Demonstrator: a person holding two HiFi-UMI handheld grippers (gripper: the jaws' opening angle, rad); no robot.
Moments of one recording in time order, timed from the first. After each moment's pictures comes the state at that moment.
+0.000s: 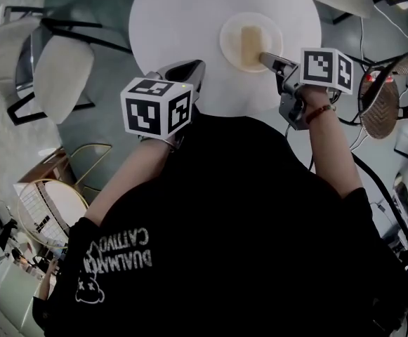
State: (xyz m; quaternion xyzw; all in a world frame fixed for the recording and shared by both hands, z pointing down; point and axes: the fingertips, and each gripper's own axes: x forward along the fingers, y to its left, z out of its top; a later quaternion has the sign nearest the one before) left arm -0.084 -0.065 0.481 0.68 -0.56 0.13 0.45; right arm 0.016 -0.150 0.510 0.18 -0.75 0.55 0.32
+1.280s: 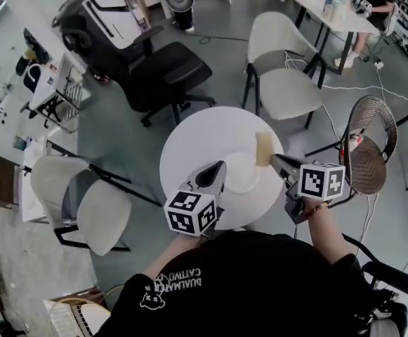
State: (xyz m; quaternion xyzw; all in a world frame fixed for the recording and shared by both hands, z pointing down) left arm -0.053 -0.110 0.298 0.81 -0.54 0.03 0.22; right arm 0.067 -0.161 0.315 0.29 -0.87 0.37 0.13
